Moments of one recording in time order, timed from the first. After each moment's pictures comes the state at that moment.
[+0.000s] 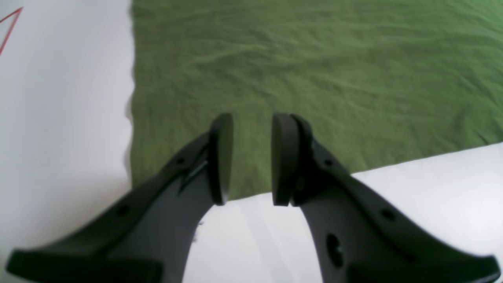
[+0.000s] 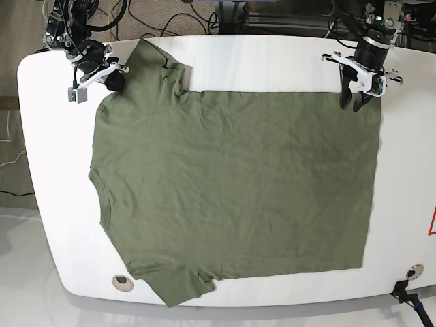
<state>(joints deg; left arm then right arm) 41.0 -23.7 -9.1 107.5 -17.7 -9.4 1.6 -26.9 13.7 24.8 93.5 45.8 21.3 -47.5</state>
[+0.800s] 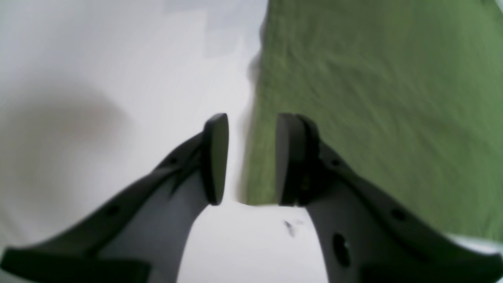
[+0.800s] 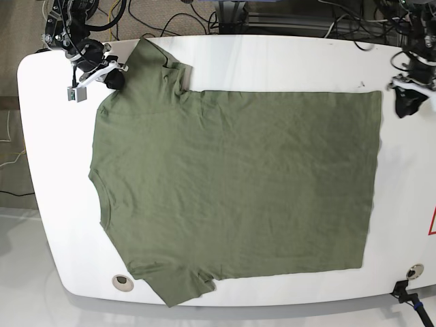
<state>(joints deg) 30.9 -22.4 -36.7 94.8 -47.8 -20.2 27.3 -27.3 13.6 25.6 93.5 45.9 21.1 -49.0</state>
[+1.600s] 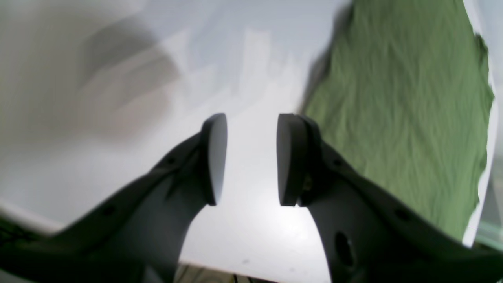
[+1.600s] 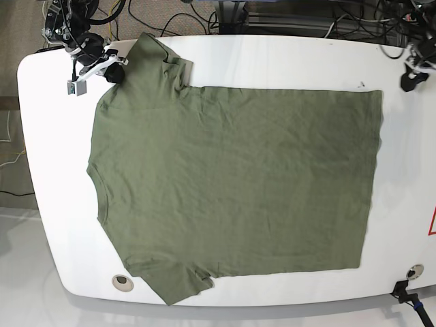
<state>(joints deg) 24.0 -19.9 -51.2 77.2 -63.3 -25.8 55.7 -29.8 13.3 26.0 94.8 46.2 20.9 -49.0</state>
